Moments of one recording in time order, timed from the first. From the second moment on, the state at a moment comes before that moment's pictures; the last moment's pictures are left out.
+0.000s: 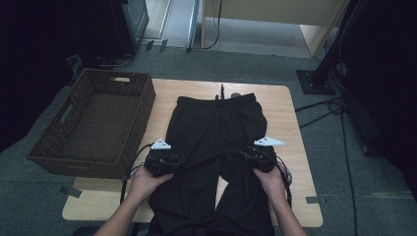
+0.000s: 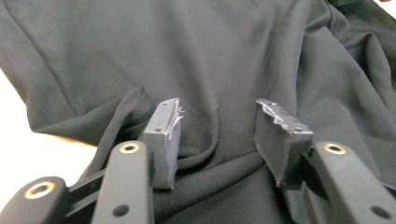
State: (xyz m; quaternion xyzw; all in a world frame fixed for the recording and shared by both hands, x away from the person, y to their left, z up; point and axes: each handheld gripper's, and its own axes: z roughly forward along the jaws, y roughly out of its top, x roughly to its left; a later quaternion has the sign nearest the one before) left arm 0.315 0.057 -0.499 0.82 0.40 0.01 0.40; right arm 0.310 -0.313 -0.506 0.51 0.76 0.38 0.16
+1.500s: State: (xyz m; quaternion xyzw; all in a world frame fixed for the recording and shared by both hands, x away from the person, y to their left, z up) left arm 0.276 0.112 -0.492 0.81 0.47 0.05 0.36; right arm 0.414 -0.197 -0.486 0.44 0.80 0.39 0.11
